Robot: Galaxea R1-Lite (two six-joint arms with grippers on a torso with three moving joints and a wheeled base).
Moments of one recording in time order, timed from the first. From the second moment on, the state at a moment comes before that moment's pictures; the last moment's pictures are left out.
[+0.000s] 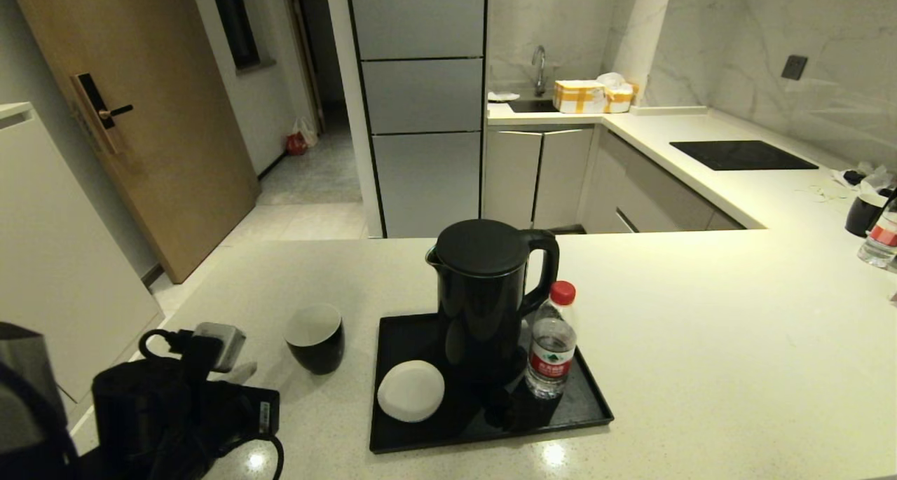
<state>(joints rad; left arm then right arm) -0.26 1.88 -0.01 -1.51 0.18 0.05 0.00 0.00 -0.01 0.02 0.00 0.00</state>
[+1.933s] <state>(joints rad) 0.00 0.00 0.00 0.00 0.00 0.03 -0.01 0.00 -0.01 0.02 0.00 0.00</state>
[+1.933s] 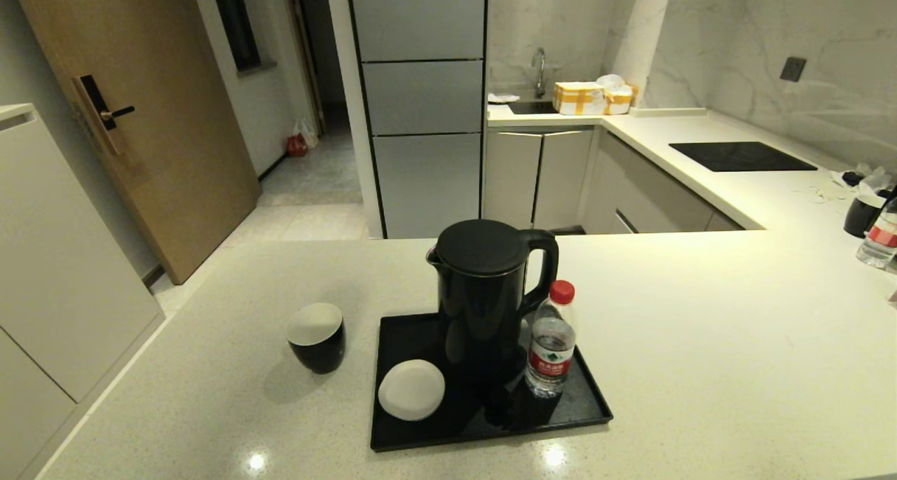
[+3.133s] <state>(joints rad) 0.00 0.00 0.00 0.00 0.00 0.02 0.00 0.13 -0.27 0.19 0.03 0.01</state>
